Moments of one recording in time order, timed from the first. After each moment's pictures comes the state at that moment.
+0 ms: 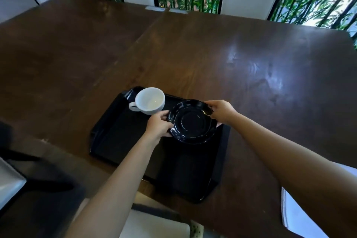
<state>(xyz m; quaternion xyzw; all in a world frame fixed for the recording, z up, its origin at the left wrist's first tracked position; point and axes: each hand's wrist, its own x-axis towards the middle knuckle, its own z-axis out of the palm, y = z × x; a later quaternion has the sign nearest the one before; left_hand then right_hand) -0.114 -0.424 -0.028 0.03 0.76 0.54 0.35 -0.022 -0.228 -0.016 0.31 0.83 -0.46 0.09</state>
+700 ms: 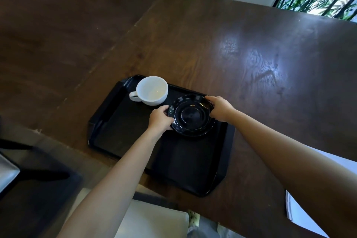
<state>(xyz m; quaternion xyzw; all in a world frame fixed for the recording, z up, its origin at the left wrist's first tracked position) -0.129 -0.428 -0.063 0.06 0.81 0.49 0.32 -0.041 -0.240 -0.048 0.29 0.90 -0.31 0.14</state>
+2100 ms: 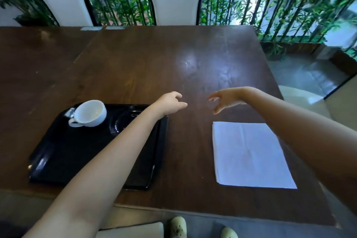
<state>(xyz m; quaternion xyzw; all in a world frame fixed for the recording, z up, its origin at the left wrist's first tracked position) 0.015 -0.268 0.048 0.39 0.82 0.23 0.34 0.164 -0.109 0.052 0.30 0.89 -0.25 0.25</state>
